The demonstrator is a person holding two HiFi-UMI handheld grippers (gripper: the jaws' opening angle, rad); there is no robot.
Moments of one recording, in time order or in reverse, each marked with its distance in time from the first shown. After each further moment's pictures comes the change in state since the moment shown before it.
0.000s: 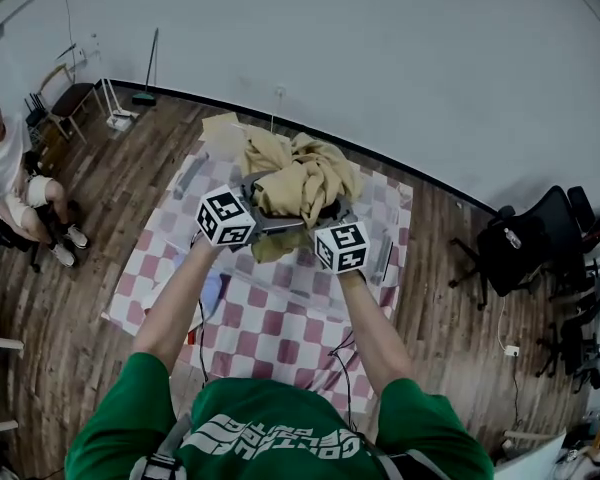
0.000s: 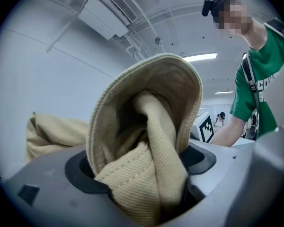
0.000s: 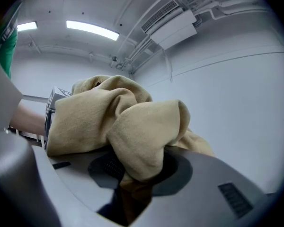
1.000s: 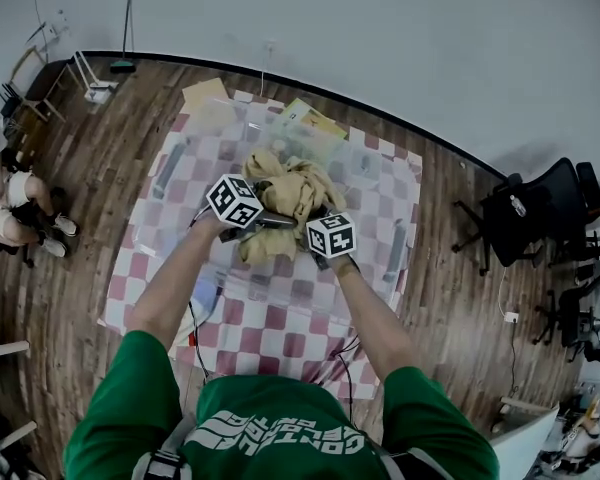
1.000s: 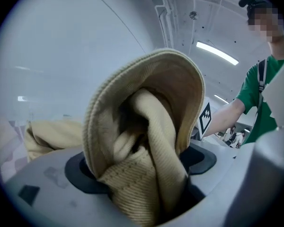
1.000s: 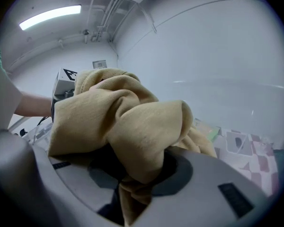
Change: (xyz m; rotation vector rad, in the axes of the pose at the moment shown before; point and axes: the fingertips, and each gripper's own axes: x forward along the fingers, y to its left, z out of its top) left arm 0.044 0.063 -0.201 -0.334 0.419 -0.195; right arm 0.062 -0.022 -0.216 0.283 0.432 0.060
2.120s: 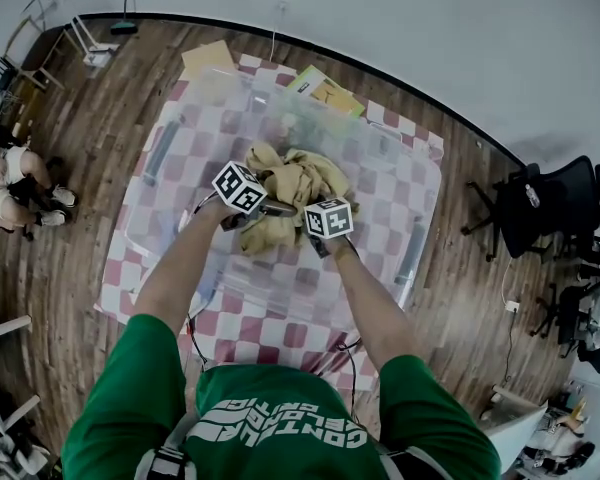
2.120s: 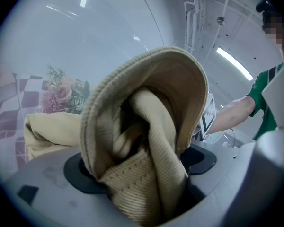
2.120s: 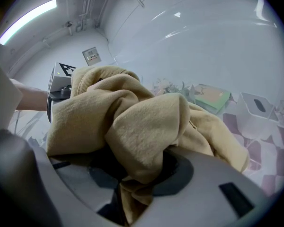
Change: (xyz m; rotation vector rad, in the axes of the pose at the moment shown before) left arm 0.039 0.065 -0.089 -0.224 0.090 -0.012; right arm 0.075 -0.025 -0.092 0.121 0.224 0.068
